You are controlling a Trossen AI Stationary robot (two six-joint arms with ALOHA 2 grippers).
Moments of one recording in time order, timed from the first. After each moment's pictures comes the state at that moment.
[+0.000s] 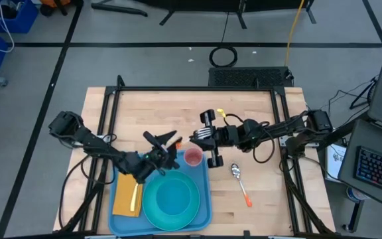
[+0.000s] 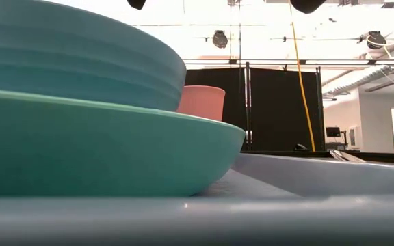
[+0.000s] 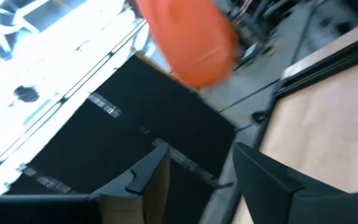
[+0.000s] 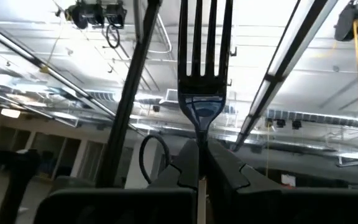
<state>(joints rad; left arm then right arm) -0.47 1.57 0.86 1.06 -1.25 1.19 0.11 1.66 1.04 1.32 -0.14 -0.10</state>
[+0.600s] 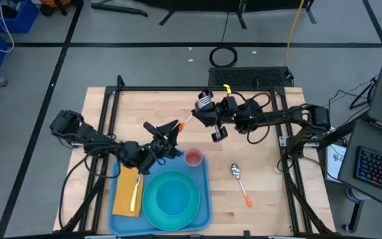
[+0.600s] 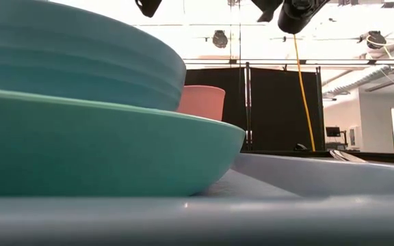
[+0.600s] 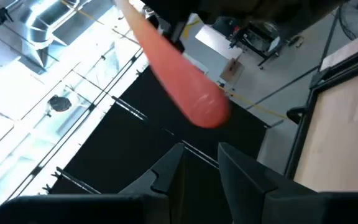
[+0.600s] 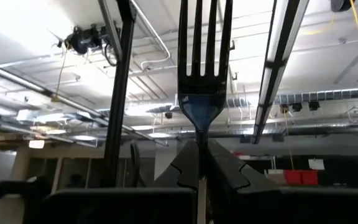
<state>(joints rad) -0.38 1.57 0.86 1.23 -1.17 1.43 -0.14 1.66 1.04 1.38 -0.35 0.27</state>
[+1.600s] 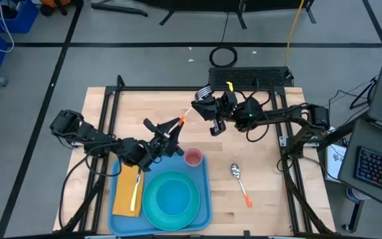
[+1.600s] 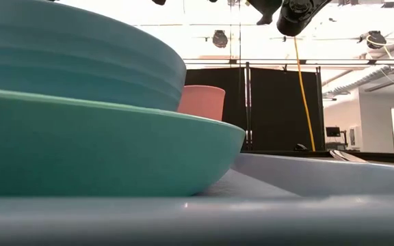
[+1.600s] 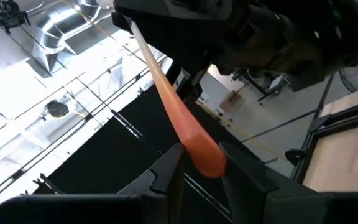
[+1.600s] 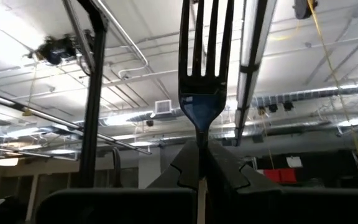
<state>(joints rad) -0.35 1.57 0.86 1.31 -1.04 1.36 -0.17 1.66 1.04 1.38 -0.26 0.30</state>
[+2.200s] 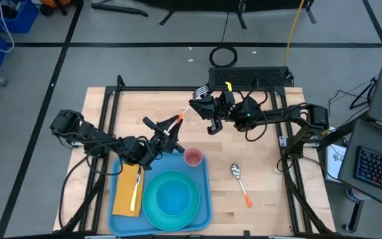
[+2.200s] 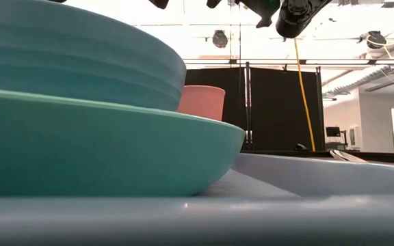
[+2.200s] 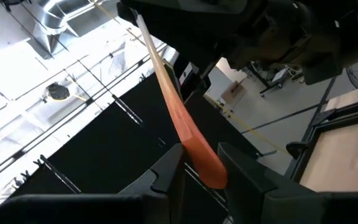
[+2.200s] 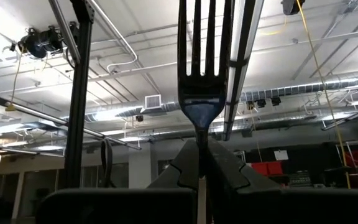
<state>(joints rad) -0.32 1.57 0.86 1.31 -1.08 1.31 -0.17 1.67 1.04 1.36 -0.23 0.29</state>
